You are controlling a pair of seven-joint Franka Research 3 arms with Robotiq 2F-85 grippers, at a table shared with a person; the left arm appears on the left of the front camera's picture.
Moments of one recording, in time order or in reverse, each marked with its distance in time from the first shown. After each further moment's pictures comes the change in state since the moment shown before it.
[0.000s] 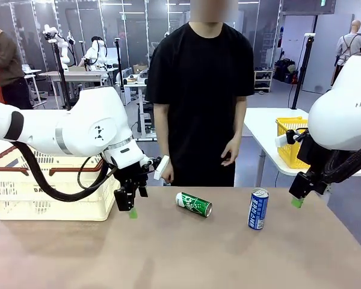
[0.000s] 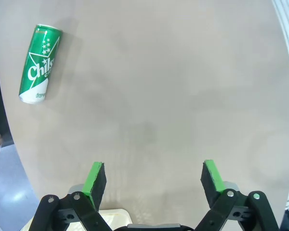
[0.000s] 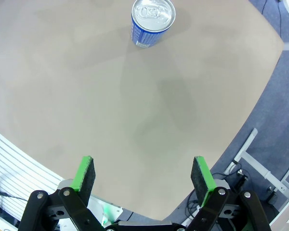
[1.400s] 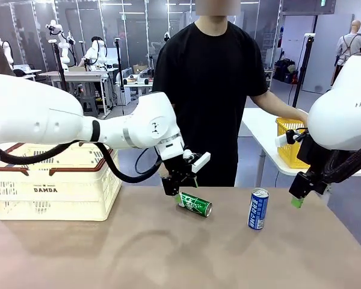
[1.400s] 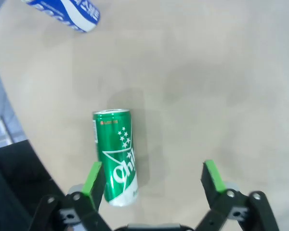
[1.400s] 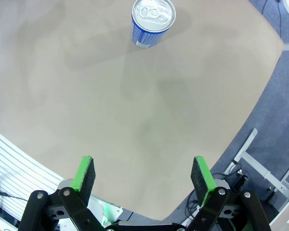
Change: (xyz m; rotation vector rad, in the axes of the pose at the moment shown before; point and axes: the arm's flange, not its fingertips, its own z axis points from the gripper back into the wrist) left arm 0.083 0.145 -0.068 -0.037 -0.119 -0.418; right arm 0.000 0.000 0.000 0.000 0.000 0.001
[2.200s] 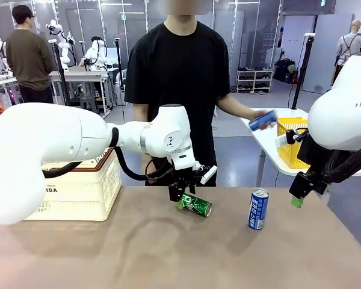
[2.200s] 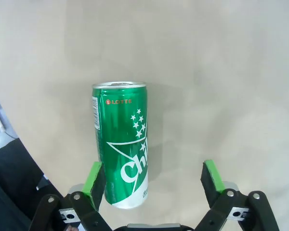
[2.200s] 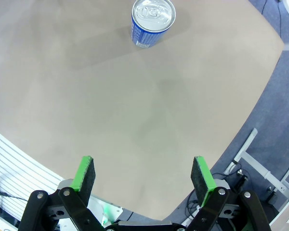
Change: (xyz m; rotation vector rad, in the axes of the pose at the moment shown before) left arm -0.011 0.028 -0.045 -0.045 0.163 0.086; right arm 0.000 0.000 0.000 0.000 0.000 0.000
